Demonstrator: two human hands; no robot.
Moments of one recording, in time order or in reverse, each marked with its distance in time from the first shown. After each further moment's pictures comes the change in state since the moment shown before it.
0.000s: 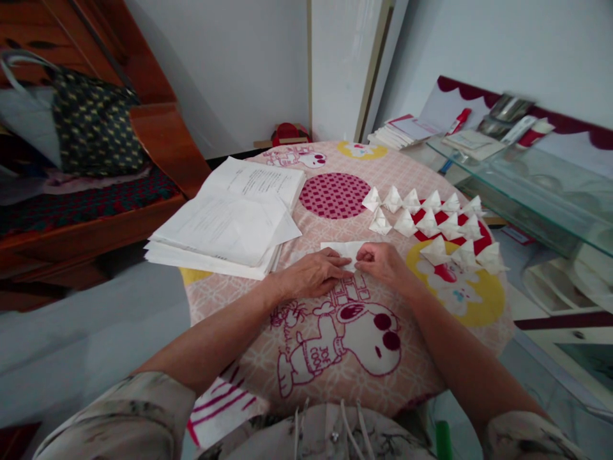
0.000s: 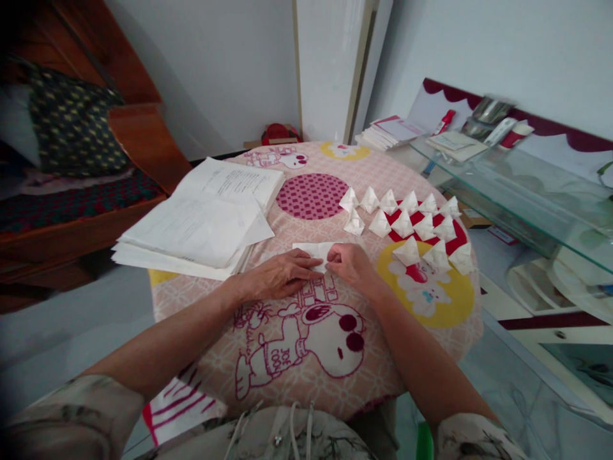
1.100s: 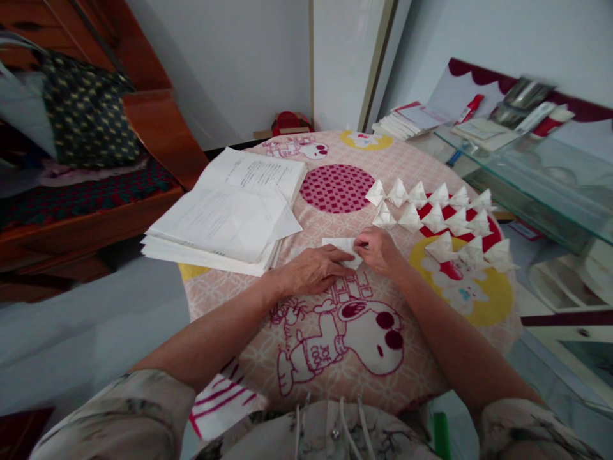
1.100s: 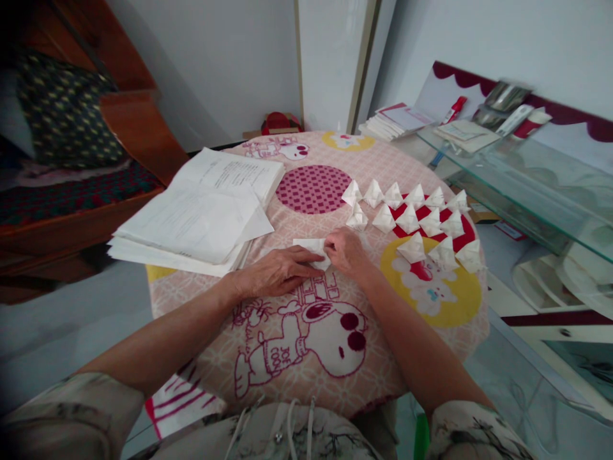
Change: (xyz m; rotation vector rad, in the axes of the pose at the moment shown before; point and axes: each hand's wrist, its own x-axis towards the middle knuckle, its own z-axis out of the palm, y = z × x) left_hand -0.002 0.004 -0.004 0.014 -0.012 -0.033; right_hand 0.032 0.011 0.010 -0.250 0.077 -0.313
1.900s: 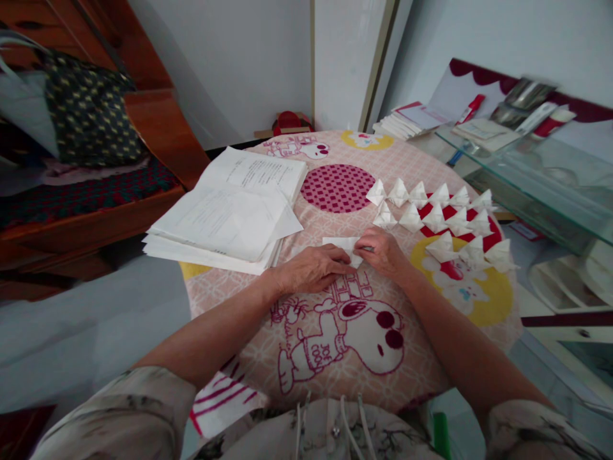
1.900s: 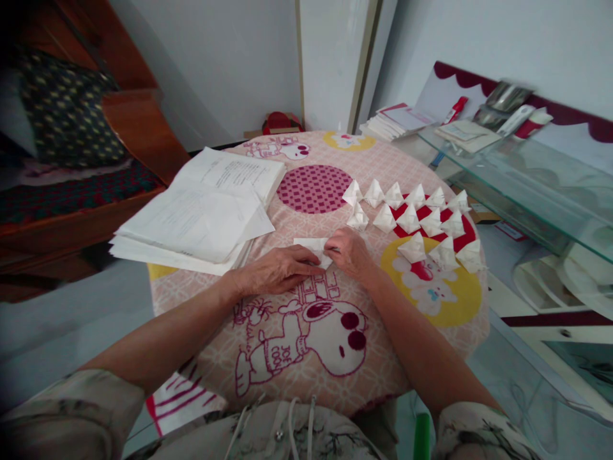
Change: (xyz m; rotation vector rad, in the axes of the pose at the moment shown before) left_hand 0.001 -0.002 -0.002 -0.075 0.011 -0.003; right_hand -0.010 0.003 -0.006 0.075 0.021 -0.110
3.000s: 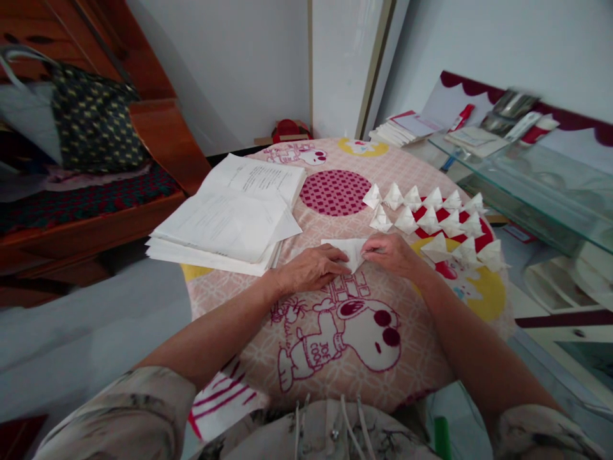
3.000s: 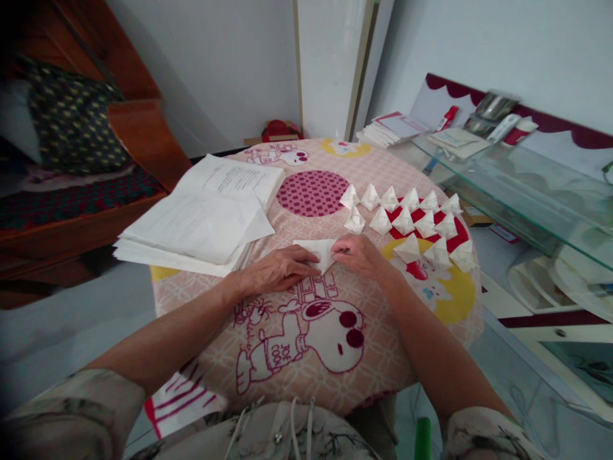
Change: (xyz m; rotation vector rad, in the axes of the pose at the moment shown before) left_hand 0.000 -0.007 0.006 0.040 0.071 0.027; right_hand -0.010 0.004 -0.031 0.136 -0.105 0.073
